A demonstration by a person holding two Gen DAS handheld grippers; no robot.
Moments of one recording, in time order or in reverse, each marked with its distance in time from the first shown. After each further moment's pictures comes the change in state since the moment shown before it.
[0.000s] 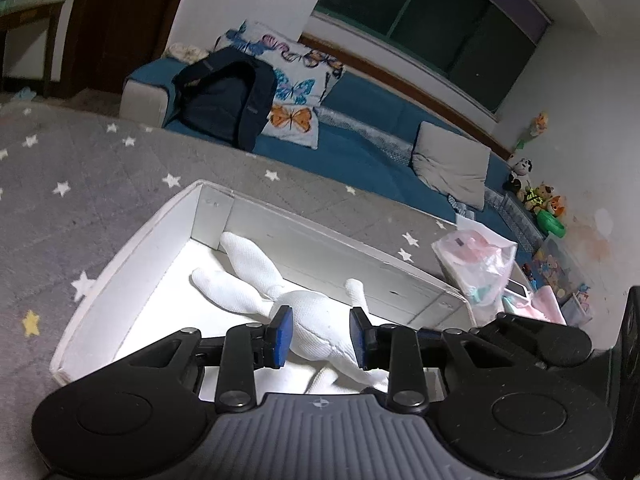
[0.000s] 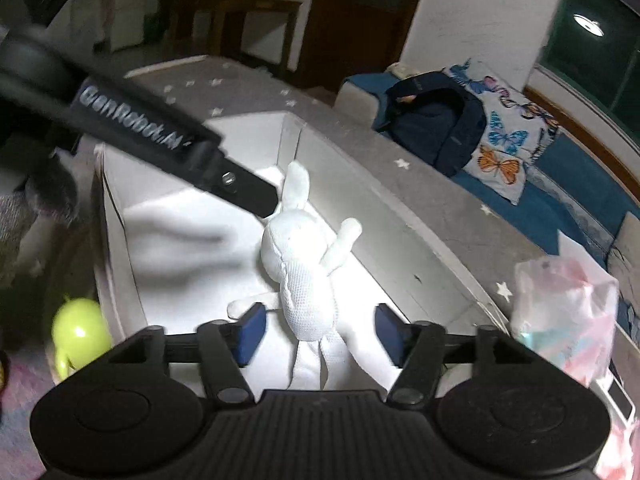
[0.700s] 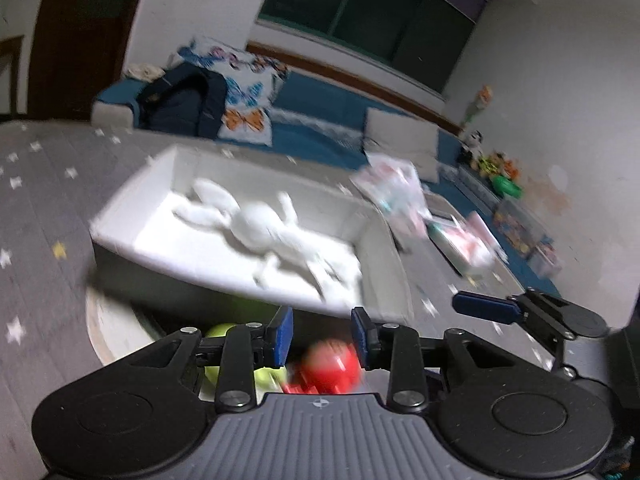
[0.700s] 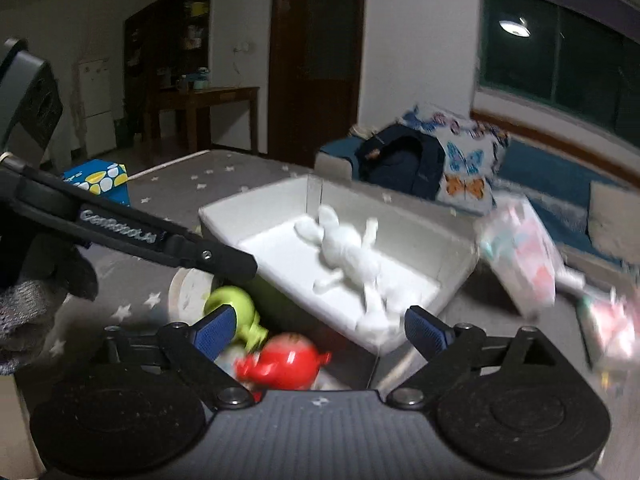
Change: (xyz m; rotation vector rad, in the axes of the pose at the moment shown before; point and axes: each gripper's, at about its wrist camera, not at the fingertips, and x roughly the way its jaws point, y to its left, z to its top) left arm -0.099 -0.031 -0.096 0.126 0.025 -0.107; right arm -0.142 0.063 -0.089 0.245 -0.208 -0.018
